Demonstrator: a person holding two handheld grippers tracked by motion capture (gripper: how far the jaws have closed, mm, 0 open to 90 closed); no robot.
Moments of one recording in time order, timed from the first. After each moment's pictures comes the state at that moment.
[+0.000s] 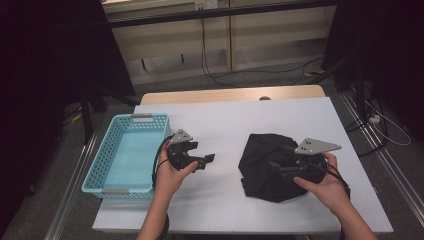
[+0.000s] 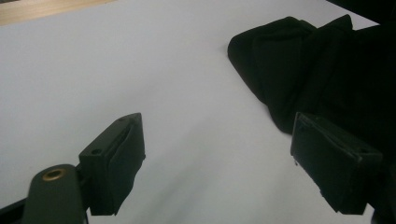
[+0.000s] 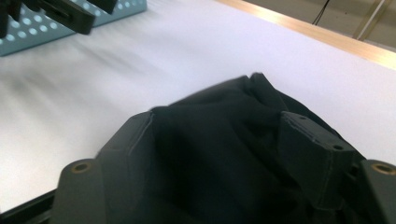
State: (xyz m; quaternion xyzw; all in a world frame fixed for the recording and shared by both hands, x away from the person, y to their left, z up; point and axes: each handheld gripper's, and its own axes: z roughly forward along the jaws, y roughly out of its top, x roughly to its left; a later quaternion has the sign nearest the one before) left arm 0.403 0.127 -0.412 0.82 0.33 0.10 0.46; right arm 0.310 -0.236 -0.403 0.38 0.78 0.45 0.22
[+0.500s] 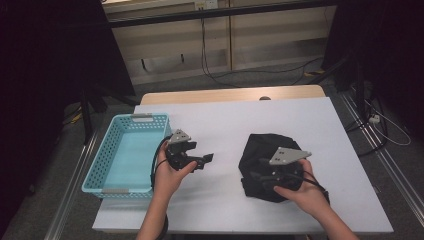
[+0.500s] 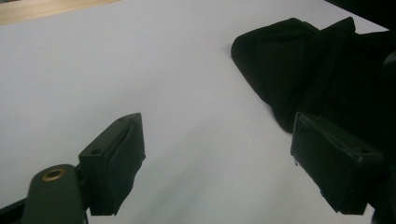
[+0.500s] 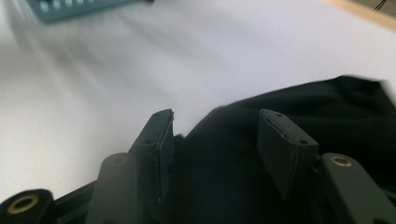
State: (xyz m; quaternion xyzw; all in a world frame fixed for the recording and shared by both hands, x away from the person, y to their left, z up) left arm 0.402 0.131 -0.412 0.82 0.33 0.10 0.46; right arm 0.308 -0.181 -0.422 0.32 0.83 0.43 0.18
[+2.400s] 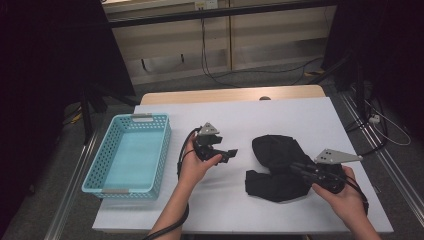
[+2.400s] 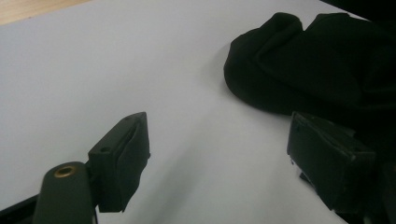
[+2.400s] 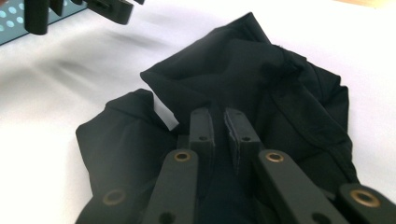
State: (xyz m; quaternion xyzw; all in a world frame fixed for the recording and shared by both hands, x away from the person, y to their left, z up) left arm 0.433 0.055 -0.429 0.84 0.28 0.07 0.46; right arm 0.283 -0.276 -0.422 0.44 0.76 0.44 0.19
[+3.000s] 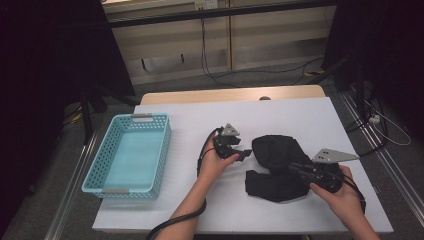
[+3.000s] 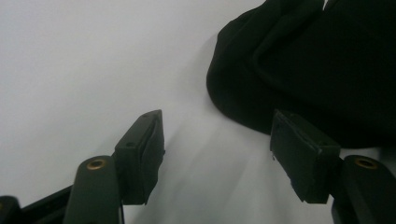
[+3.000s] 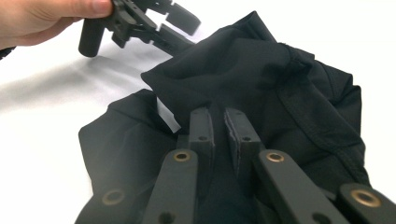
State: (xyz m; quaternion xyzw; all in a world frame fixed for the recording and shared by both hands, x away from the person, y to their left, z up) left arm 0.449 0.000 -0.461 0.86 0.24 0.06 0.44; right arm 0.288 -0.271 -0.424 0.43 0.77 0.44 0.18
